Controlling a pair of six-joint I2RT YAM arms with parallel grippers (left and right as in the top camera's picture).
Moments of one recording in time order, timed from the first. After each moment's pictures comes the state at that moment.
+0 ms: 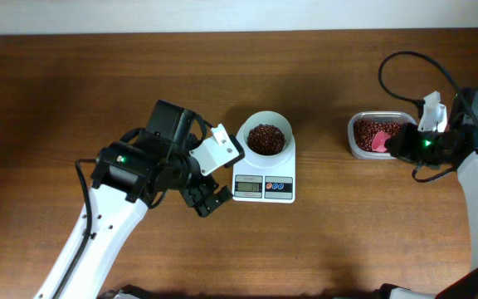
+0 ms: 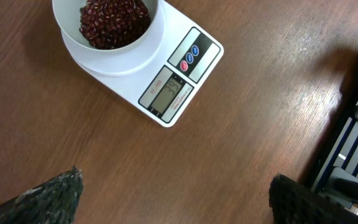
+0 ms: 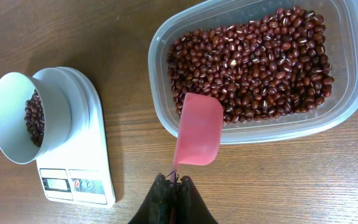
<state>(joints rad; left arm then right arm) -0.38 1.31 1.31 -1.16 0.34 0.56 -0.29 1.47 1.19 -0.91 -0.42 0.06</state>
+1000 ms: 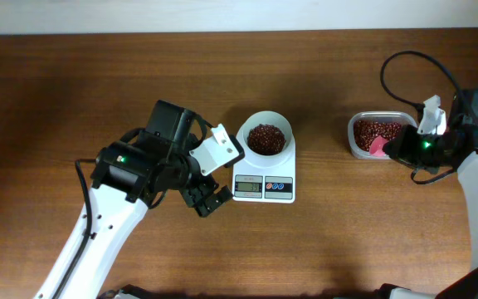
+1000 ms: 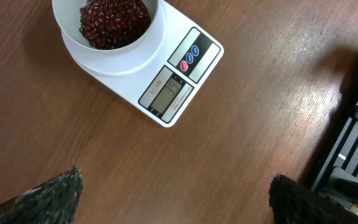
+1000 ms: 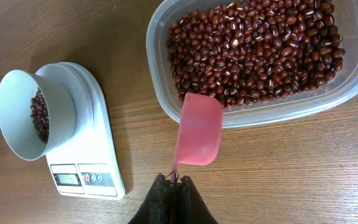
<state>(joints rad) -0.38 1.31 1.31 -1.16 0.34 0.56 -0.29 1.47 1.19 -0.95 -0.43 0.11</state>
